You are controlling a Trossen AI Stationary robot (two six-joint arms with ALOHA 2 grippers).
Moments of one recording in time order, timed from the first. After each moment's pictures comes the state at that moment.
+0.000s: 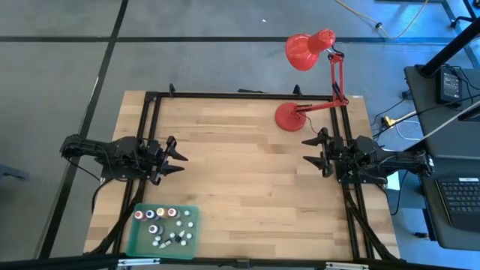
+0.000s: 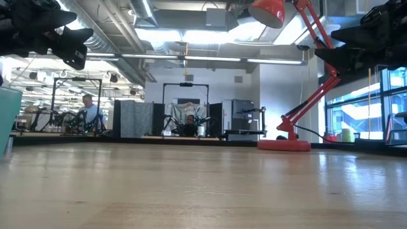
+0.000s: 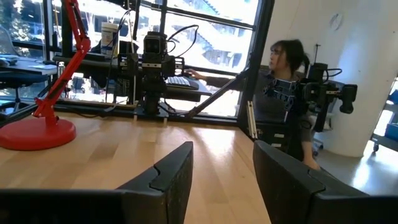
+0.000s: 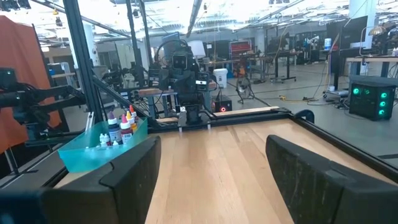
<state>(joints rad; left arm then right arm) -0.14 0.00 0.01 0.10 0.04 -0.18 -0.04 0.00 0.01 0.13 0.00 0.10</state>
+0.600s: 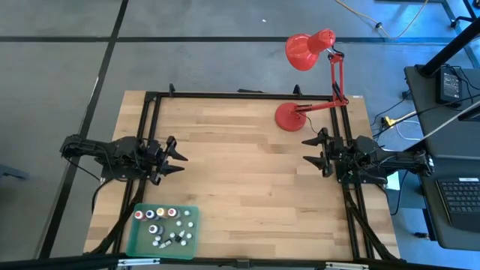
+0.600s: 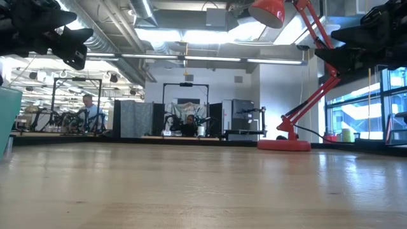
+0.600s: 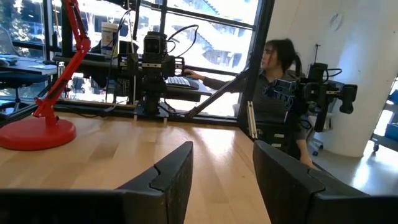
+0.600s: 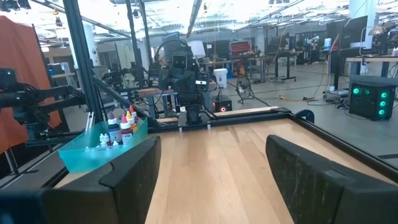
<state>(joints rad) -0.14 0.00 0.01 0.10 0.04 -0.18 -0.04 0.00 0.01 0.13 0.00 0.10</state>
